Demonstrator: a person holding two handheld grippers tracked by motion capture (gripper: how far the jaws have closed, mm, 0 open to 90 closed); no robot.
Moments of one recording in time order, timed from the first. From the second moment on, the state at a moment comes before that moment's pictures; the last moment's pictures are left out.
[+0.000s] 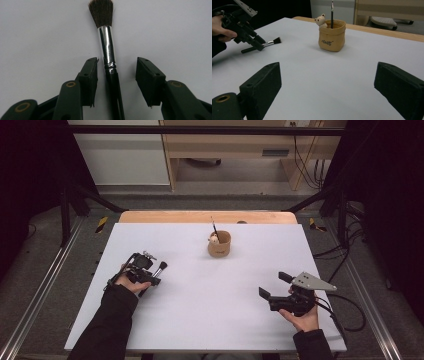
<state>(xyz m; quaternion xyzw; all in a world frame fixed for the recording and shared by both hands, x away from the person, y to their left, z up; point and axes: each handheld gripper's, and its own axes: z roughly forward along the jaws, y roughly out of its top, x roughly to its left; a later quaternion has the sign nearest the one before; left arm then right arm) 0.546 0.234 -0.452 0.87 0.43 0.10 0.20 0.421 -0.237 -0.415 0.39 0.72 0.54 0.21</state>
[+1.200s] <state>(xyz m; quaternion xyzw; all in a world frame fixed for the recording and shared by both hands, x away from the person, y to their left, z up) 0.546 0.239 -0.450 0.88 0.42 0.10 0.20 0.422 -0.237 -0.415 0.39 0.72 0.53 0.21</state>
